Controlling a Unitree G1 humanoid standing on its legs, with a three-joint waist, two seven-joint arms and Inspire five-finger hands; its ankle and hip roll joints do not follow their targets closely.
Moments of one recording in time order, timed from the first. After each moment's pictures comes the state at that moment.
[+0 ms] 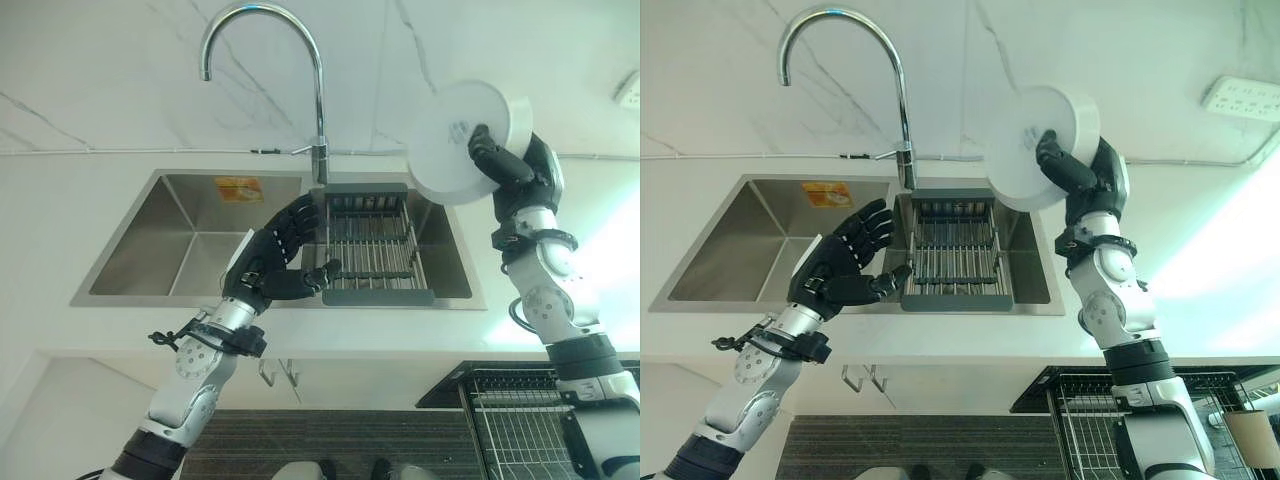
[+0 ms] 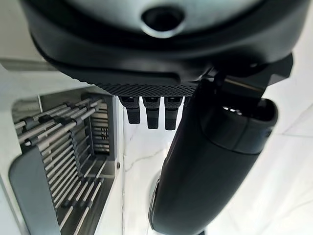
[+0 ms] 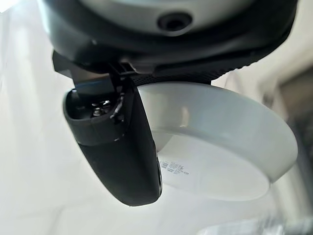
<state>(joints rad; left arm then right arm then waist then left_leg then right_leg) -0.11 0.56 -0.23 -0.13 -0.61 -0.15 -0.05 -0.54 -0.60 0.09 0.23 0.79 0.01 -0.35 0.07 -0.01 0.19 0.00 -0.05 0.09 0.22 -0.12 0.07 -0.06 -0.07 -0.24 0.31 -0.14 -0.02</state>
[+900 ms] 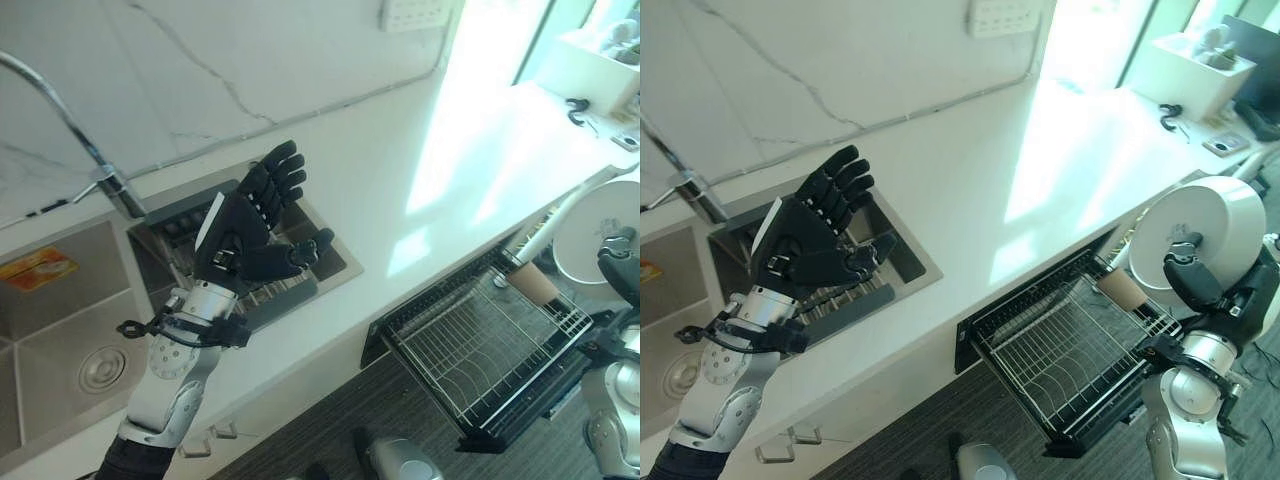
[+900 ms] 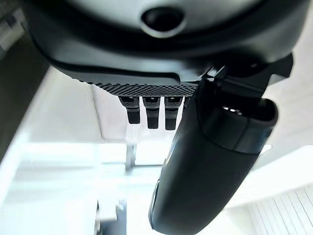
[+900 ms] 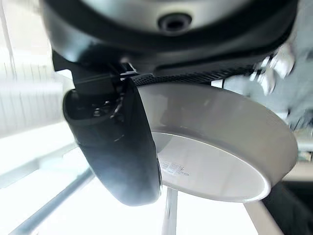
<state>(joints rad) -0.11 0.56 -0.11 -0.31 -0.58 -0.16 -0.06 0.13 -0.45 -0.34 -0.19 0.44 -0.10 -0.66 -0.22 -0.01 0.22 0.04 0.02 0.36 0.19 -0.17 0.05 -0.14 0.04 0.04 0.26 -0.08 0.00</state>
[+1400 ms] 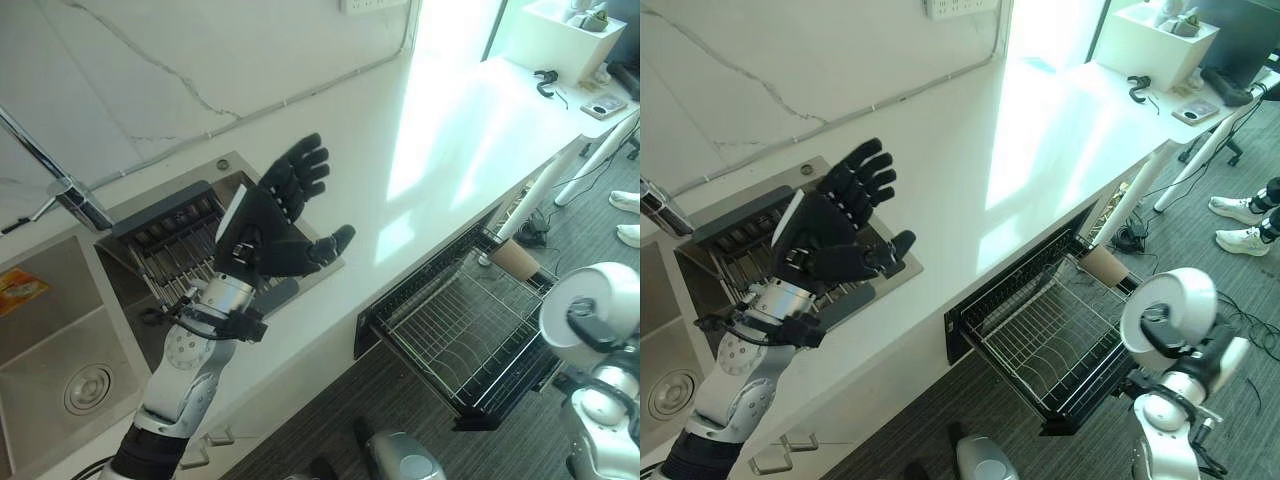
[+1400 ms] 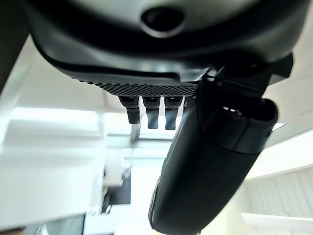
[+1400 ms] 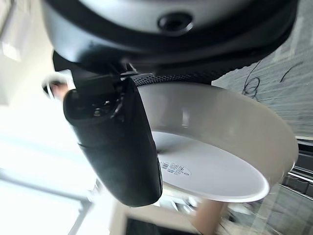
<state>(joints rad) -0.14 0.52 -0.15 -0.32 -0.60 -0.09 -0.14 0.15 -0.41 -0.24 0.01 0.23 0.10 -0.59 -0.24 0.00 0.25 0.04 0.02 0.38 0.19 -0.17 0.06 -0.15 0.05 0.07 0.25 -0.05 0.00</state>
